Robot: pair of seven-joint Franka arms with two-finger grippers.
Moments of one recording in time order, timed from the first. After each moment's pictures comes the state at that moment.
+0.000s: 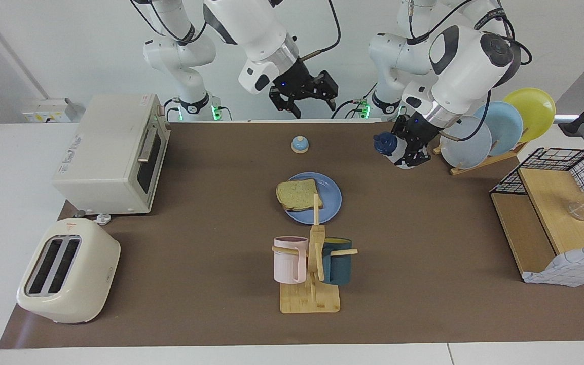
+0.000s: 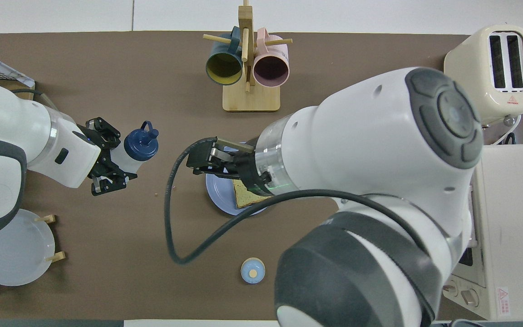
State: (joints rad) left arm -0.62 -0.06 0.36 -1.89 -0.24 1.79 1.22; right arm 0.20 0.13 0.44 -1.51 0.43 1.93 0.81
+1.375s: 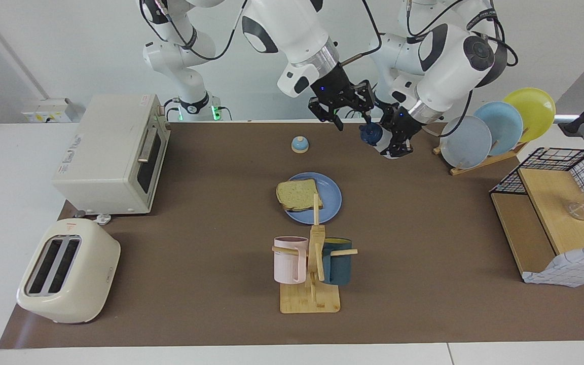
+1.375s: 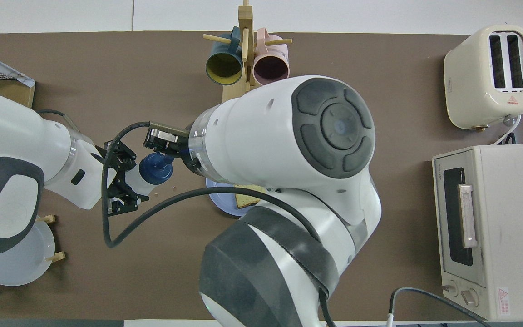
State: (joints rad) left arm -0.67 -0.11 0.35 -1.96 -0.26 1.75 1.22; right arm 0.33 0.32 0.44 -1.33 0.23 2.07 0.93
